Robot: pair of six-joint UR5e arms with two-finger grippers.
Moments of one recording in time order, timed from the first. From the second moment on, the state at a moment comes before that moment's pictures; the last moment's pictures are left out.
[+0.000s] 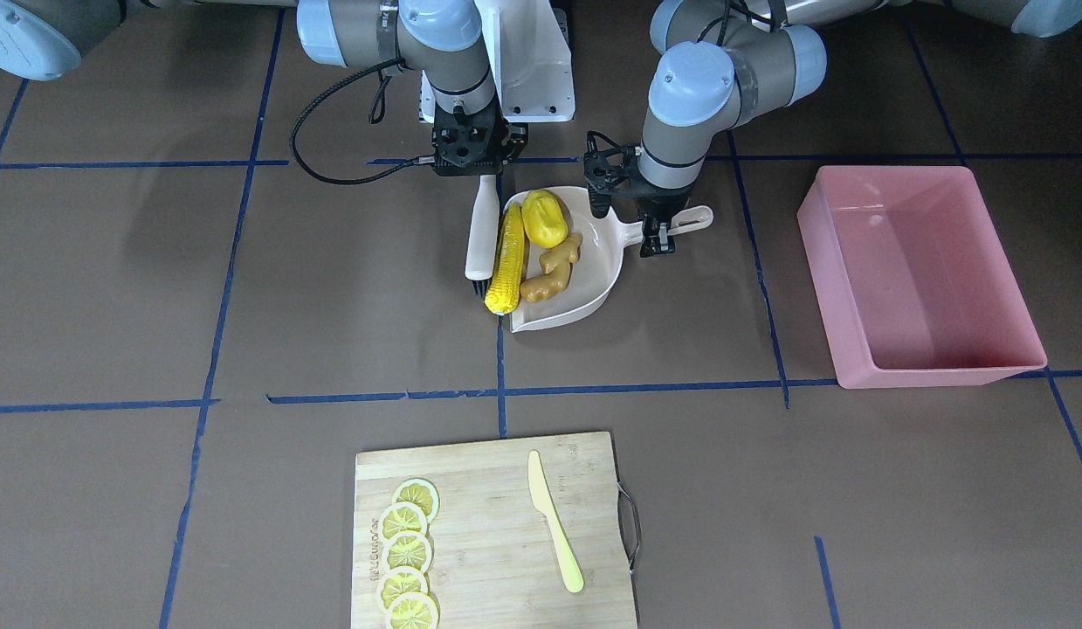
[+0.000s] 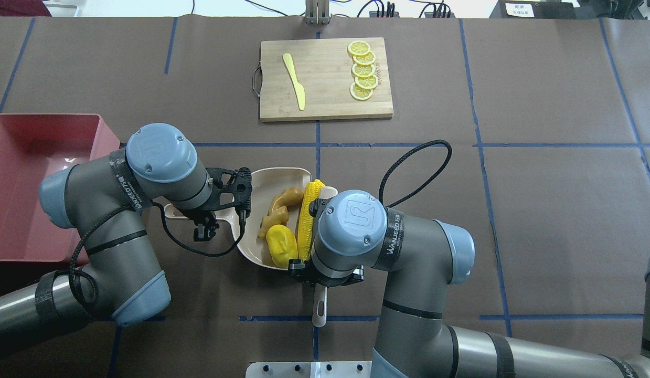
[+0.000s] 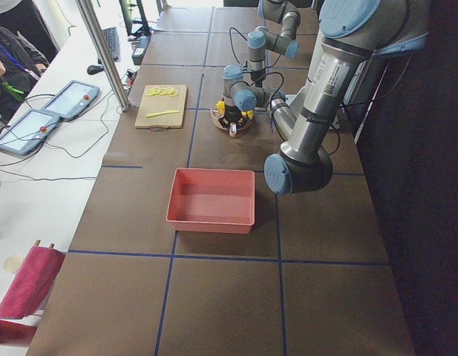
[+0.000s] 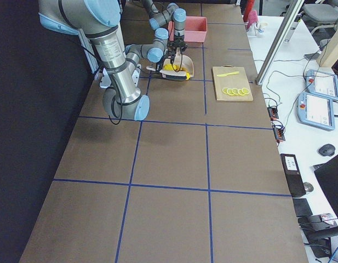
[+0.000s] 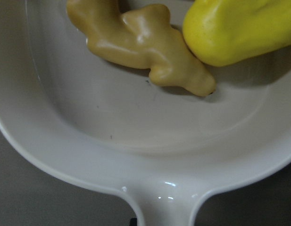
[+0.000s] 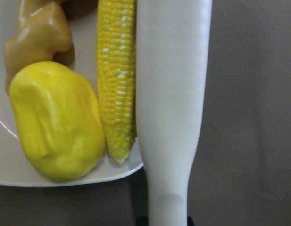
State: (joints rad) left arm -0.55 -2.05 -1.80 -1.55 -1.92 0.37; right arm 0.31 -0.91 1.75 -1.55 1.92 1.44
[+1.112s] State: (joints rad) left arm -0.55 -2.05 -1.81 -1.55 -1.93 0.37; right arm 0.28 -0.88 1.72 -1.51 1.88 1.44
